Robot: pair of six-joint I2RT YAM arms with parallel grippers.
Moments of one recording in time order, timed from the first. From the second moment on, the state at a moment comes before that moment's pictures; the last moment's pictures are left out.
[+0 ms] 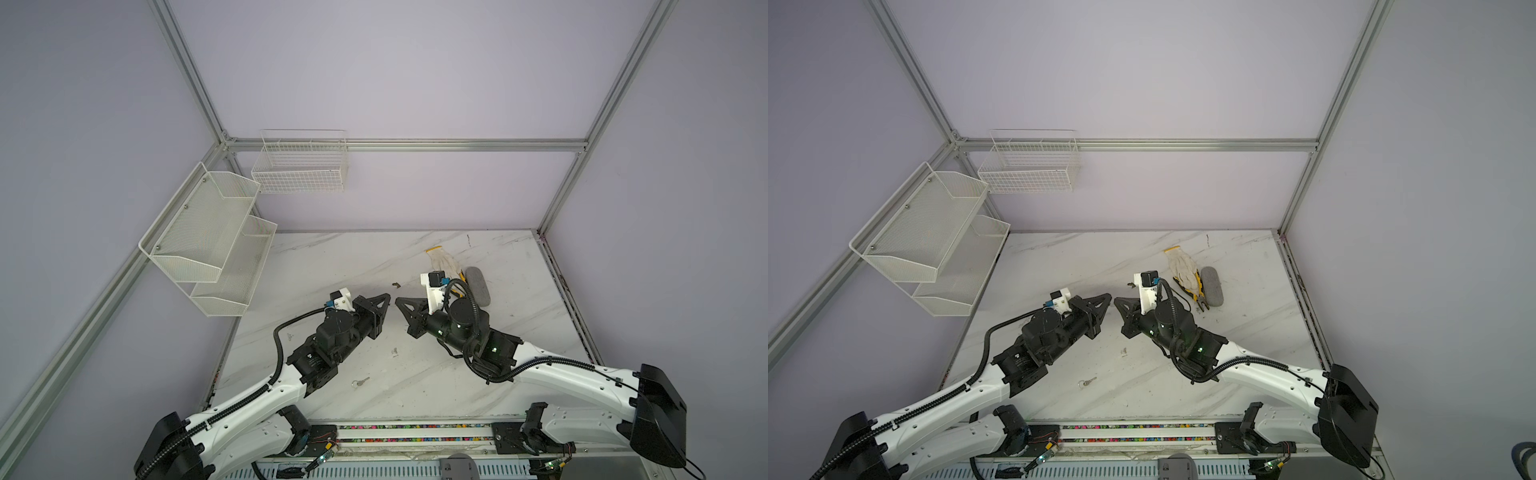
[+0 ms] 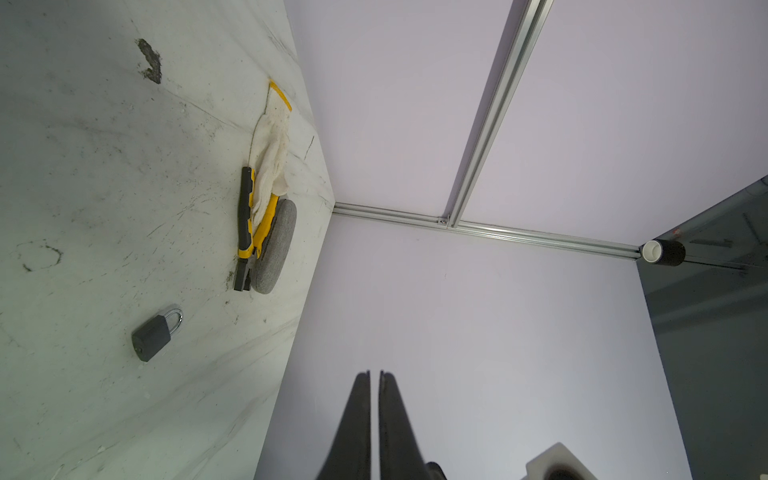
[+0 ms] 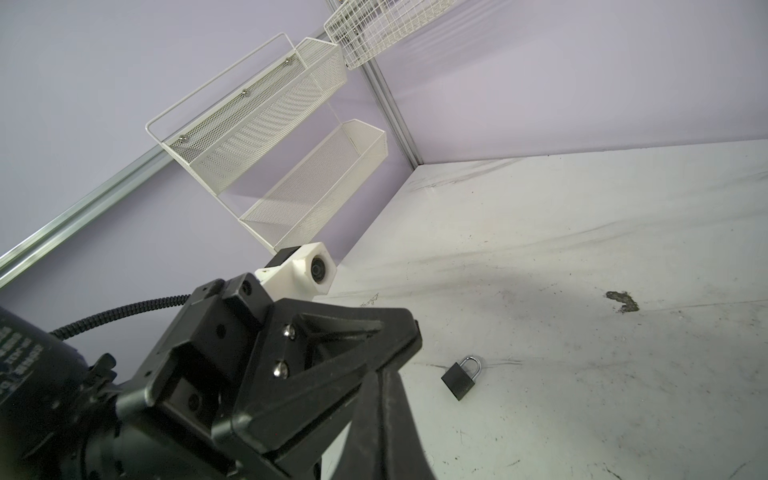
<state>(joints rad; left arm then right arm) -0.76 0.96 0.58 0.26 -0.16 -1.68 1.00 1.22 0.80 0.28 0.09 0.56</state>
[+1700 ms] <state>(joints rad) -0.69 1.19 0.66 0.58 0.29 -0.72 0.60 1.20 0.69 0.42 -0.76 0.82</state>
